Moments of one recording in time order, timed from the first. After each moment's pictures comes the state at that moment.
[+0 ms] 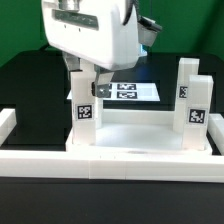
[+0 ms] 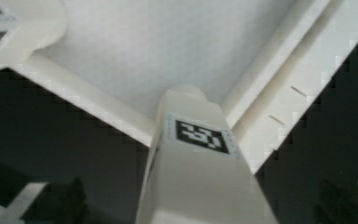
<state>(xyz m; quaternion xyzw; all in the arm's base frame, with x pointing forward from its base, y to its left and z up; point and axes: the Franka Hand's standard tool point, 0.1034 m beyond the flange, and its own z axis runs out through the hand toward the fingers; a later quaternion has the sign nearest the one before) 0.615 -0.078 0.110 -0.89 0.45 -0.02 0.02</state>
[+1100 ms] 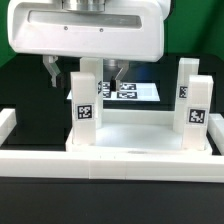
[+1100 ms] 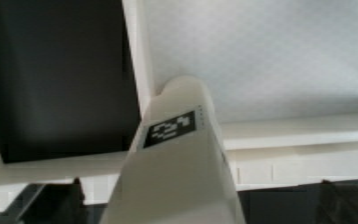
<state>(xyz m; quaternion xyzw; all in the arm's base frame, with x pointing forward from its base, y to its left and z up) 0.614 -0.077 0.110 -1.00 0.06 -0.02 -0.01</state>
